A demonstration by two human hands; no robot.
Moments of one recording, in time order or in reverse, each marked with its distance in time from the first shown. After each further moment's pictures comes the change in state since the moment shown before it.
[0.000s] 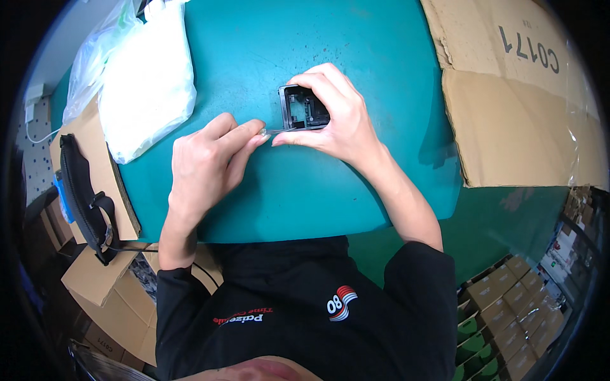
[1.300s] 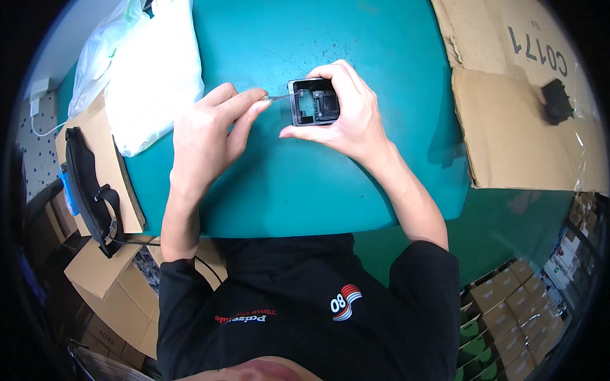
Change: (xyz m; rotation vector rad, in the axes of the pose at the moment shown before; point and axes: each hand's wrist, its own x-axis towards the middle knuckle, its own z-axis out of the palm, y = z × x) left_hand 0.019 -0.013 0.004 0.036 0.041 -0.077; right_hand -0.004 0.000 0.002 -0.030 0.043 0.053
